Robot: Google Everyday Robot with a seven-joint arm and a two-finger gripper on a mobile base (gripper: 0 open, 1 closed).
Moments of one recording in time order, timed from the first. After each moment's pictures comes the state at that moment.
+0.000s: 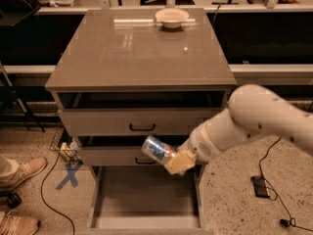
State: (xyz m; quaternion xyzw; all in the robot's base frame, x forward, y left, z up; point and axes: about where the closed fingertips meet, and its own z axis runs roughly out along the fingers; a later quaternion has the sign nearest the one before) arm 0.449 -0.058 0.706 -0.44 0.84 0.26 0.18
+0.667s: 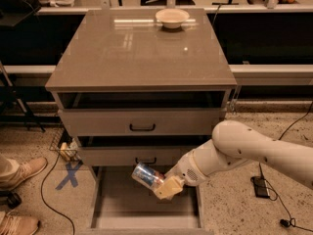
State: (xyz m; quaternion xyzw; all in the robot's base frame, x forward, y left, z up) arm 0.416 -0.026 0.613 -0.44 0.82 0.34 0.14
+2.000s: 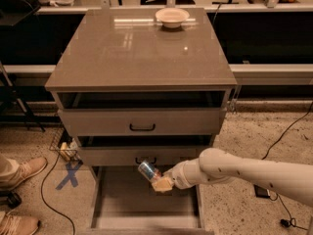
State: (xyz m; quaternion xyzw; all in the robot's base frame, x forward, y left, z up) arm 0.503 -0.022 0.460 -0.36 0.85 0.31 0.23
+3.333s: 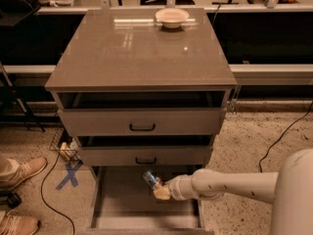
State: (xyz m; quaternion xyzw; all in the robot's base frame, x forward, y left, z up) arm 0.521 -0.029 0.348 -0.31 0.88 0.26 0.26
